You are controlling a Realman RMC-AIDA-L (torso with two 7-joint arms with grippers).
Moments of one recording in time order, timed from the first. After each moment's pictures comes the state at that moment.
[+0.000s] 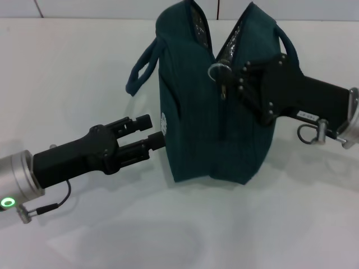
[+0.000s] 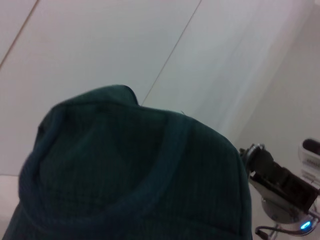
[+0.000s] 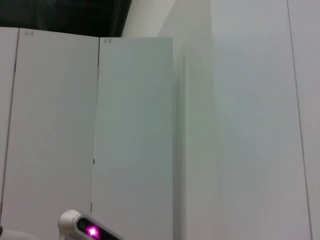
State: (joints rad) left arm -0.33 -2.09 0.75 0.47 1.67 1.73 -1.35; right arm 0.64 2.03 -1.49 -0.33 -0.88 -1.57 0.80
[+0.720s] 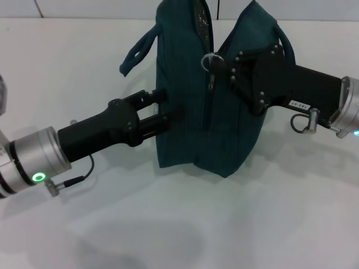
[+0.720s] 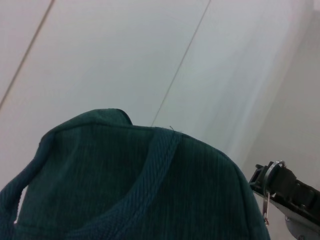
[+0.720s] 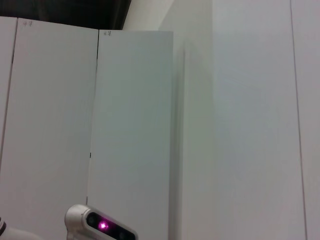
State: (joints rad) left arm -0.43 -2.09 0.76 0.34 1.59 1.63 -1.21; right arm 0.68 2.03 -1.49 -0.33 -0.87 -1.53 0.79
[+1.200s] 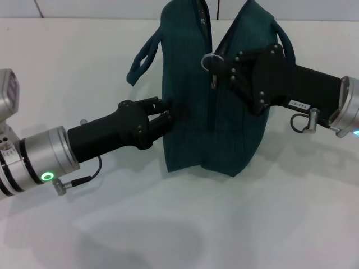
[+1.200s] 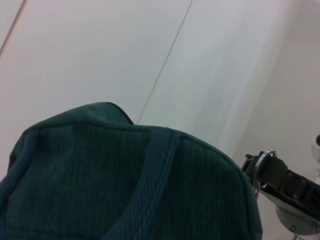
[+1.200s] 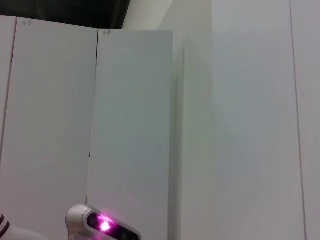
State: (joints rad) left arm -0.46 -2.09 0.79 0.32 1.59 1.62 -1.19; right arm 0.68 2.03 -1.49 -0.33 -0.87 -1.52 0.79
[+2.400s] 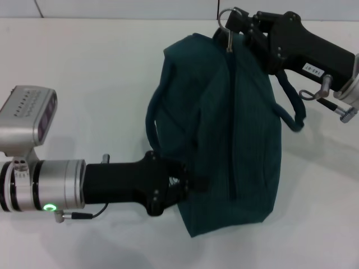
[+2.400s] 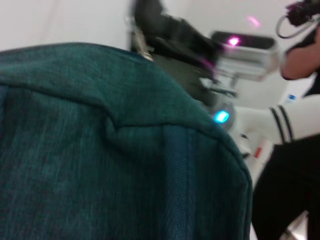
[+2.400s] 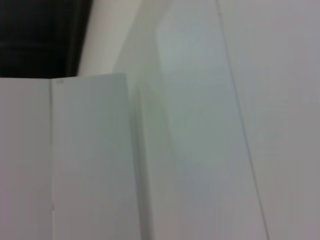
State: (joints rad) left arm -0.47 -2.08 0.94 0.38 1.75 1.71 -1.19; right arm 0.68 2.03 -1.48 -0.33 -0.73 -1.50 0.95
